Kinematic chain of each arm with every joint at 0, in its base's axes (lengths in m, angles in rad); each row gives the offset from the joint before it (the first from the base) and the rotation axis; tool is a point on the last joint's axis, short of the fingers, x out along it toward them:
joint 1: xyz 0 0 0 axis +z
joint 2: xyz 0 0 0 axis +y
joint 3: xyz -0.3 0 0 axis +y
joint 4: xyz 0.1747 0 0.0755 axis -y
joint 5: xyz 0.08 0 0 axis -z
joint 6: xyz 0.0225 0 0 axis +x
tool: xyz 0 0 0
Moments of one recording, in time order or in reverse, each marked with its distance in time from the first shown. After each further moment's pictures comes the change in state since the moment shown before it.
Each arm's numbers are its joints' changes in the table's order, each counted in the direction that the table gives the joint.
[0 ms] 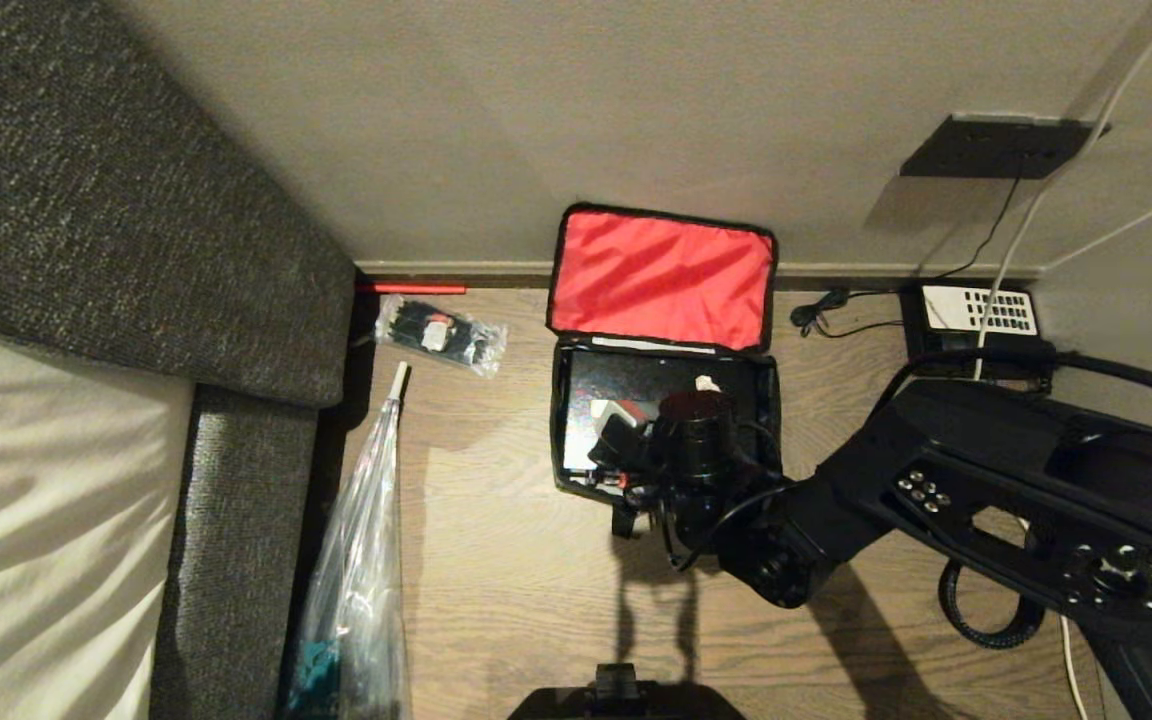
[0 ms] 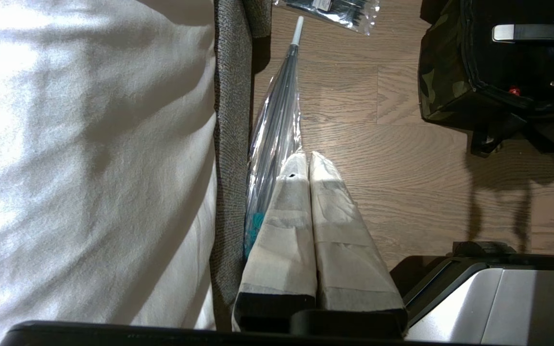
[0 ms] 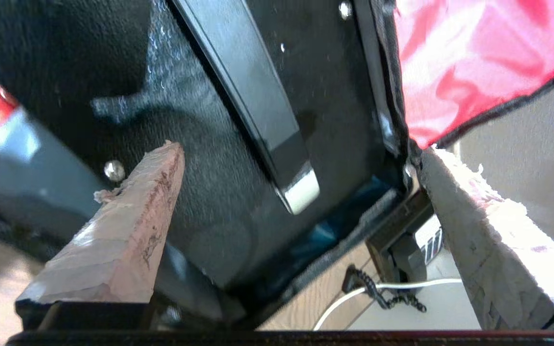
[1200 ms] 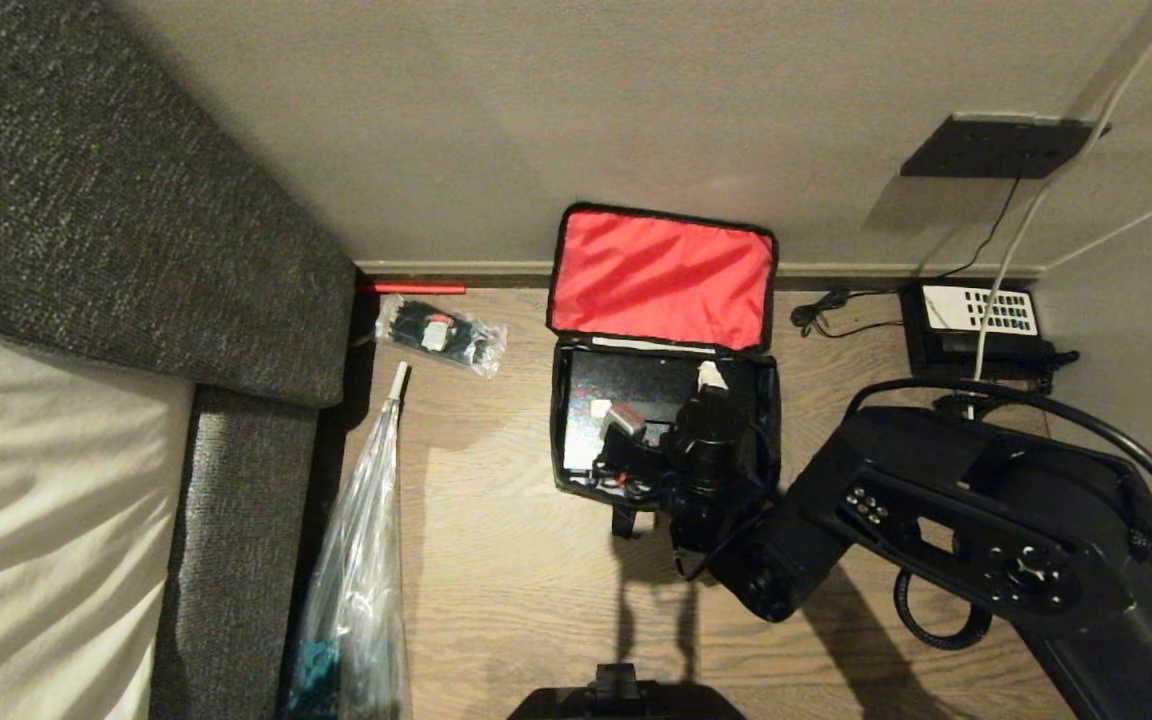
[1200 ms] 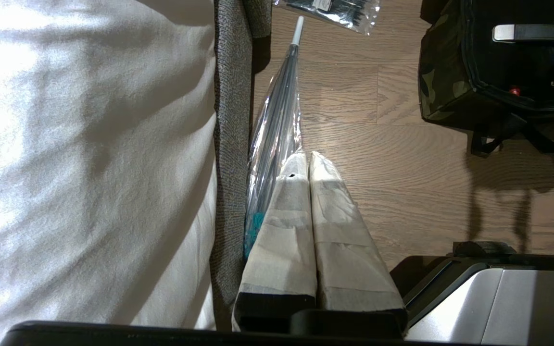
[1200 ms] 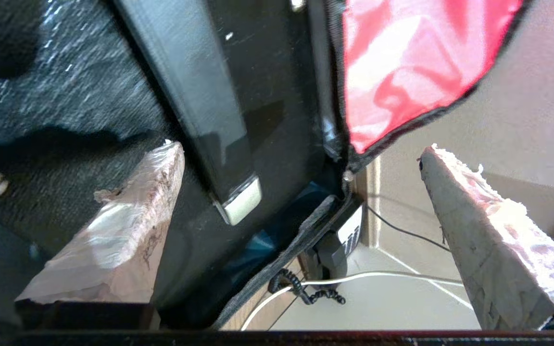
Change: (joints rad) left arm 0.000 0.000 0.000 0.000 0.000 0.000; right arm -0.025 0.114 -0.025 0.324 0.068 -0.341
